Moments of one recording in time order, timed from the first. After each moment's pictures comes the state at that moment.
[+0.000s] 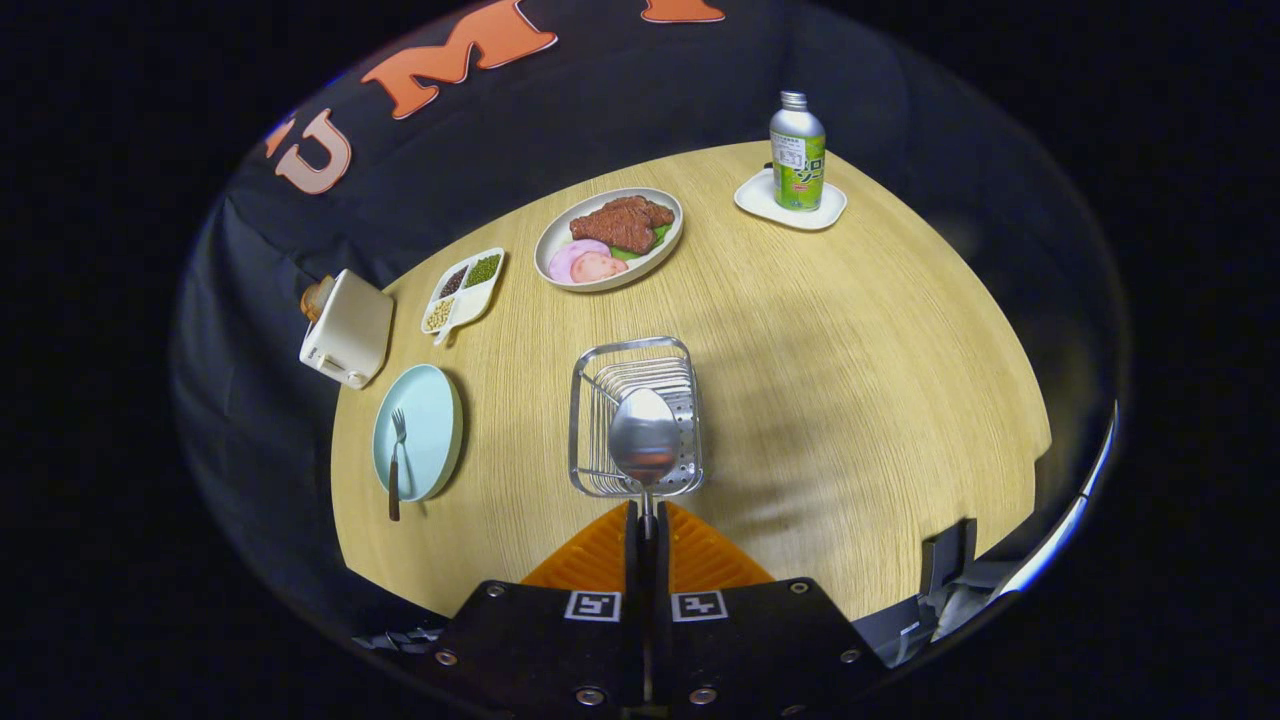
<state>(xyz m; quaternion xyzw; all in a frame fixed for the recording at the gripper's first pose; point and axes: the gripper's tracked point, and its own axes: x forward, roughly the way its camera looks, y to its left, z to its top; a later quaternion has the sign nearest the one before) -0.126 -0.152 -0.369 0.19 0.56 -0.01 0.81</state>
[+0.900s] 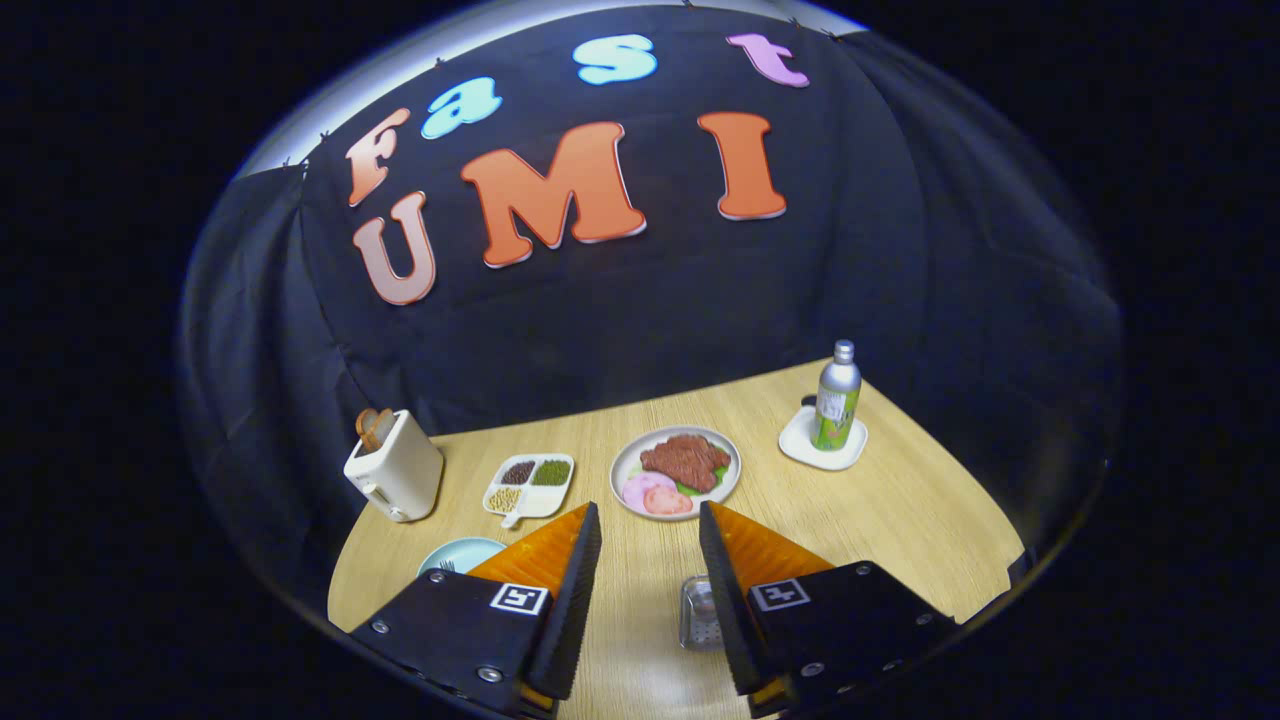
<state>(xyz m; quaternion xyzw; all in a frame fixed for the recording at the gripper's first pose) -0.008 -0.132 -0.200 0.13 0.22 -0.05 0.97</state>
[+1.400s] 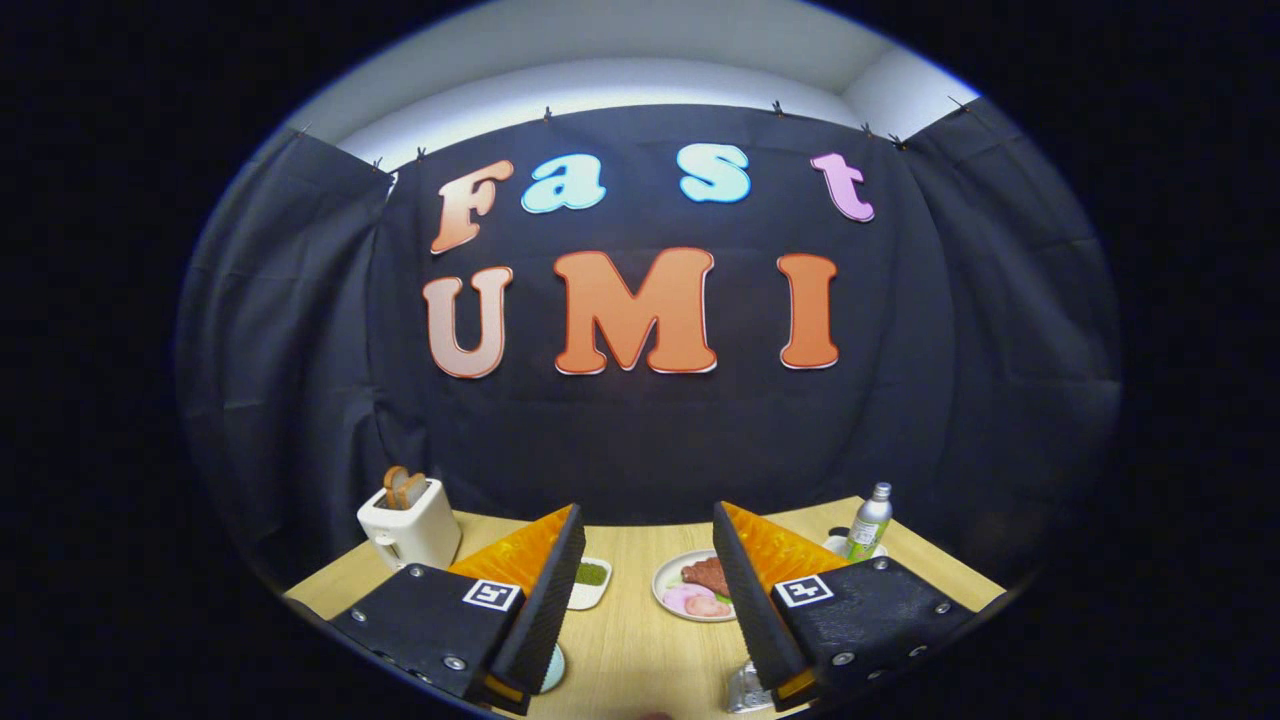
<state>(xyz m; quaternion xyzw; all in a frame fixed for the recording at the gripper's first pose) 0.019 -0.048 -0.129 0.06 0.06 -0.04 1.00</state>
